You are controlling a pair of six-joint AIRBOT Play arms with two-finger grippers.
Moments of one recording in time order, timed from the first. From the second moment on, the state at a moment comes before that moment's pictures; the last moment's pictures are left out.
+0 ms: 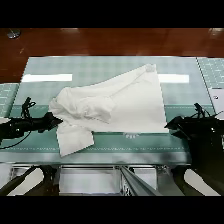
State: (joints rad) left arm 0.45 -1.10 0.42 0.65 -1.04 -0.98; right arm -0.39 -1.11 0.52 -0.99 1.16 1.45
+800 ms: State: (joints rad) left arm 0.47 -0.96 1.17 0.37 -1.18 -1.04; right arm -0.11 -1.25 1.67 -1.04 1.30 1.51
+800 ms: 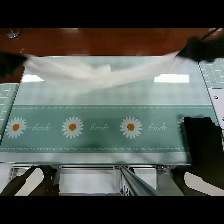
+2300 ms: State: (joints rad) left arm 0.04 -0.99 1.32 1.54 -1.13 -1.59; right arm -0.11 -0.96 1.20 -1.19 1.13 1.50
